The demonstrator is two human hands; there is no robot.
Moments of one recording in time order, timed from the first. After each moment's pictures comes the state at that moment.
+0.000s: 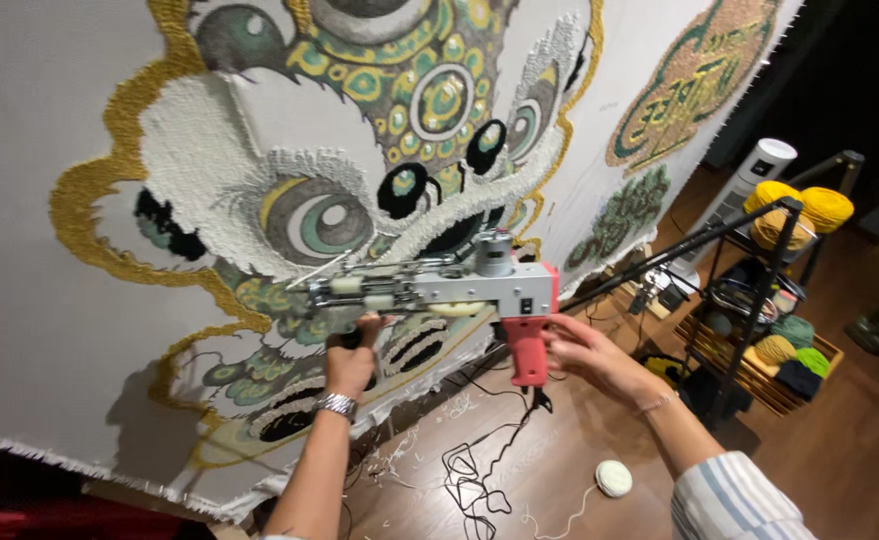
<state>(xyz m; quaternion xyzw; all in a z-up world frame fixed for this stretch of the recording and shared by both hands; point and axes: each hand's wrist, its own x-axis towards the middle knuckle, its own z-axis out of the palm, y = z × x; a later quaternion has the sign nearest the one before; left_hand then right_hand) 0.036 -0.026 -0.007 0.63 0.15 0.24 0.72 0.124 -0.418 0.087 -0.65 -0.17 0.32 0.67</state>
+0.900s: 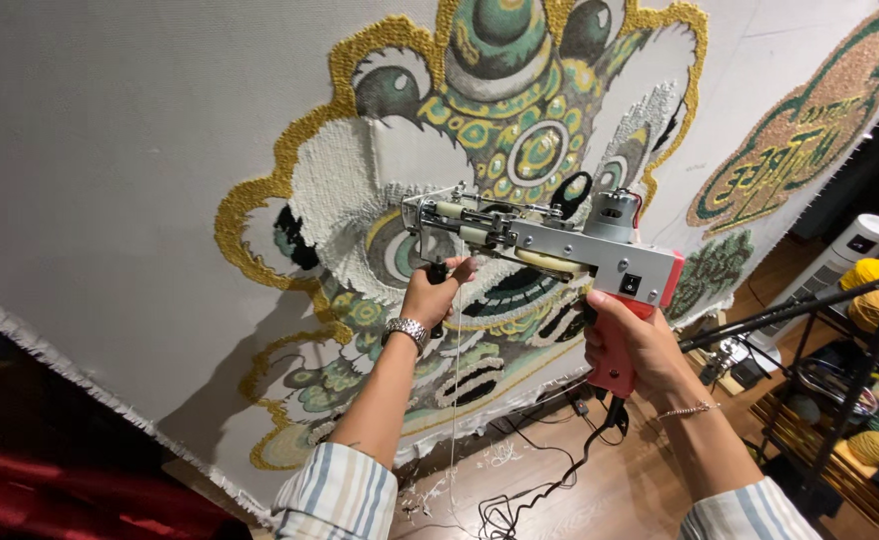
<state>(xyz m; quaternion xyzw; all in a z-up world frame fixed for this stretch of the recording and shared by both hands) 0.085 0.001 0.146 0.72 0.12 0.17 0.66 0.082 -0.302 0.228 -0.64 -0.11 0.20 0.74</state>
